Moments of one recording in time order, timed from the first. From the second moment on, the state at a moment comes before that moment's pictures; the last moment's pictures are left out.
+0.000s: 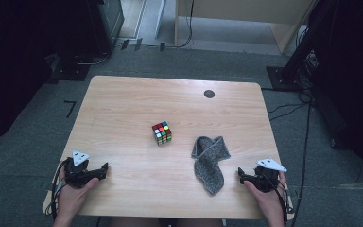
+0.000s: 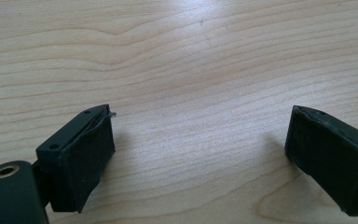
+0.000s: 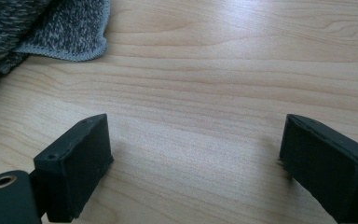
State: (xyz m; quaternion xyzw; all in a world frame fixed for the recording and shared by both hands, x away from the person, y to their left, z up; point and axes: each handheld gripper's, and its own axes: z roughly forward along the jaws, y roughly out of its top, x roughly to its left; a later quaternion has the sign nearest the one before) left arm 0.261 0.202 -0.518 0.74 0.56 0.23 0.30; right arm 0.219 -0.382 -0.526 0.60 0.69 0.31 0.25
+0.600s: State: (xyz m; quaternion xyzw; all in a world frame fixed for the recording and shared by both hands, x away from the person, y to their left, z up) left arm 0.264 0.199 -0.518 0.73 0.57 0.24 0.29; right arm 0.220 -0.352 -0.500 0.58 0.68 0.35 0.27
